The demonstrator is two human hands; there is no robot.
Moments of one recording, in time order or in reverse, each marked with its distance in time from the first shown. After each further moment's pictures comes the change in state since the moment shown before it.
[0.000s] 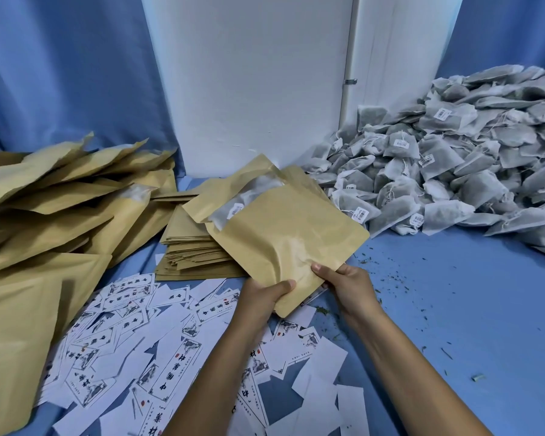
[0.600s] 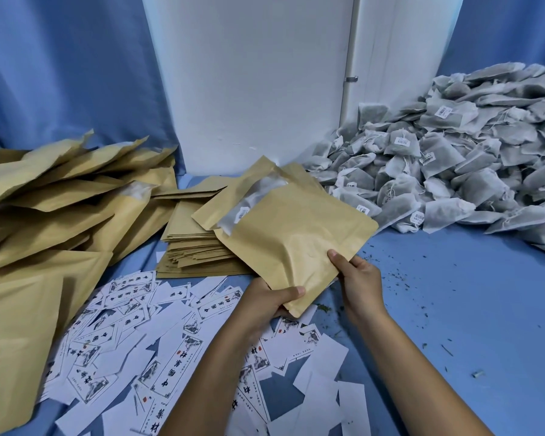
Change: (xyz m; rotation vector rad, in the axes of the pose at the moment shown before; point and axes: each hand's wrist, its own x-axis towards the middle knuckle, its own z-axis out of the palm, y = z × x) left_hand -0.005 0.004 -0.004 0.039 -0.211 -0.067; right_hand -0.003 -0.002 0.000 0.195 0.131 -0.093
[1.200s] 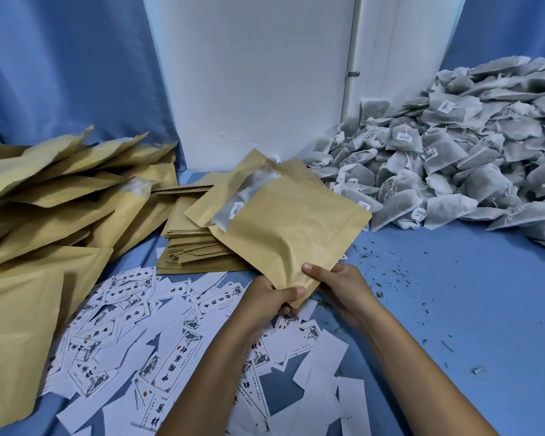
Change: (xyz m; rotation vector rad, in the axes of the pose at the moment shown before) left_hand -0.002 0.000 0.002 0.176 0.016 -0.031; right_hand -0.004 0.003 0.001 -0.201 -0.305 0.202
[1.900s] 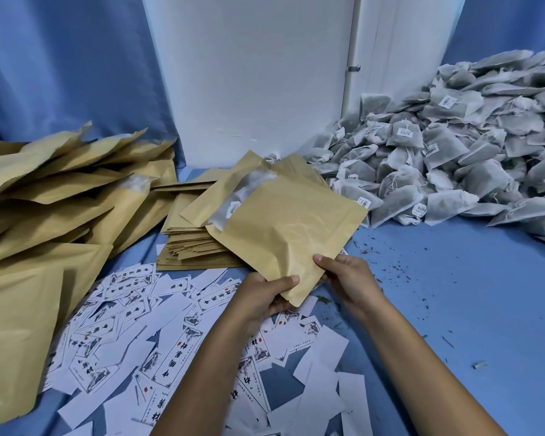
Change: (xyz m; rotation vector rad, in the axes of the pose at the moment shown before) left_hand 0.000 0.003 -0.006 -0.250 0.010 -0.088; right_hand 0.004 -0.005 -0.004 0.131 0.045 -0.052
